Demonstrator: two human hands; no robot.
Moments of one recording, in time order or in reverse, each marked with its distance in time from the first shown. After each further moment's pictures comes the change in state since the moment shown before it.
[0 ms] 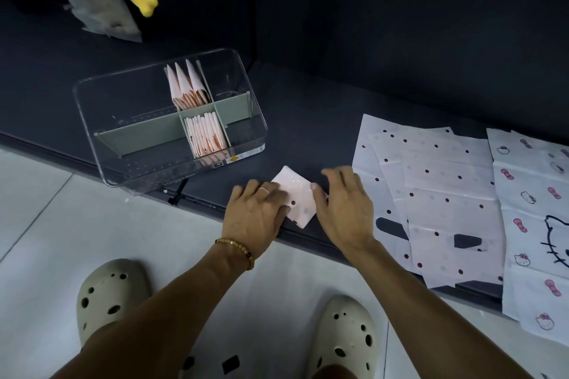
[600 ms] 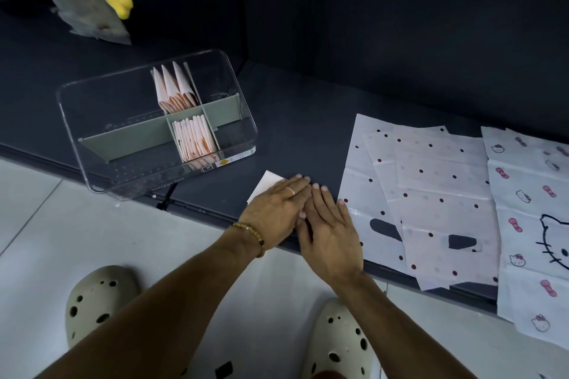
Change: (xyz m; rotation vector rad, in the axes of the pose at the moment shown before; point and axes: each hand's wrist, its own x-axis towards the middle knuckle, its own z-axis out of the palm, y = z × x) left_hand 0.034 0.022 0.008 -0.110 -0.107 0.334; right_hand -0.043 0.015 0.030 -0.069 -0.110 -0.131
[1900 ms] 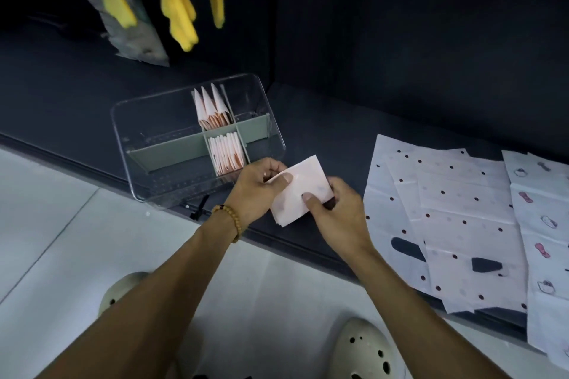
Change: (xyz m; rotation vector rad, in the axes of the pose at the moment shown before) left_hand -0.020 -0.038 -0.077 -1.037 0.379 -0.525; right_hand 0.055 -0.046 -0.058 0.841 -0.012 0.338
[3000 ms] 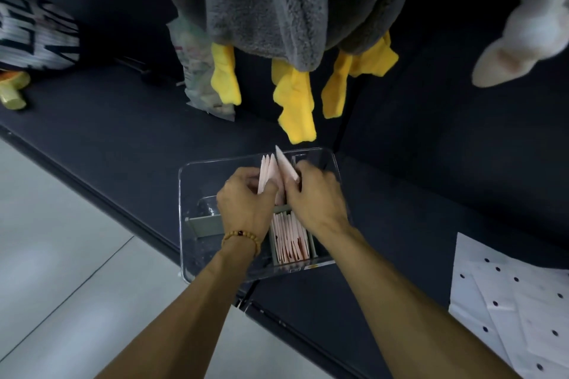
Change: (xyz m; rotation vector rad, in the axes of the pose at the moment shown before) left_hand 0.086 -0.010 -0.109 0.102 0.801 -0.035; right_hand 0.137 -0.129 0.125 -0.468 -0.069 -0.473
